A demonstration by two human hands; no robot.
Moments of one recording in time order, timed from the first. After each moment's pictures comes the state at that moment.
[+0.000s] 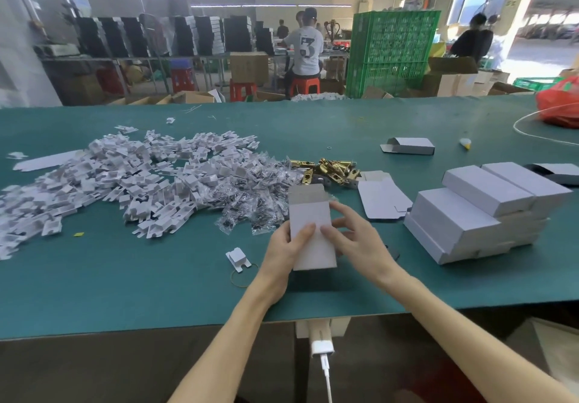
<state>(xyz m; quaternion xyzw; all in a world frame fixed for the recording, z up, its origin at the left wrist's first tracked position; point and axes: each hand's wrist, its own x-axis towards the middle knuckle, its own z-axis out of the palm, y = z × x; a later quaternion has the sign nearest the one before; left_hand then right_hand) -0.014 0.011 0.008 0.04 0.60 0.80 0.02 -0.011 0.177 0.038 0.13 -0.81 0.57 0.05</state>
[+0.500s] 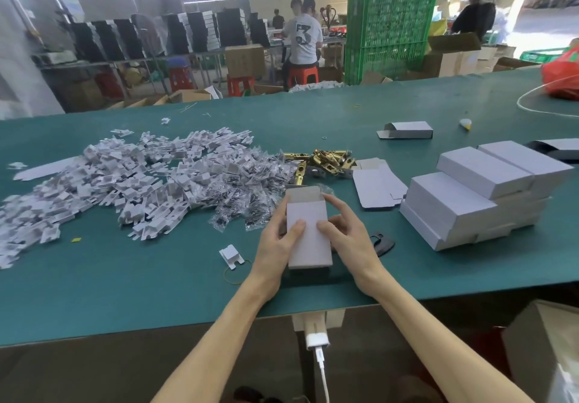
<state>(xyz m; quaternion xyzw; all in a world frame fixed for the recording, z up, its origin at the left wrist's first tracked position) -0.017 0.014 0.003 0.06 0.64 0.76 -0.02 -0.011 0.170 0.014 0.08 -0.72 0.69 0.07</state>
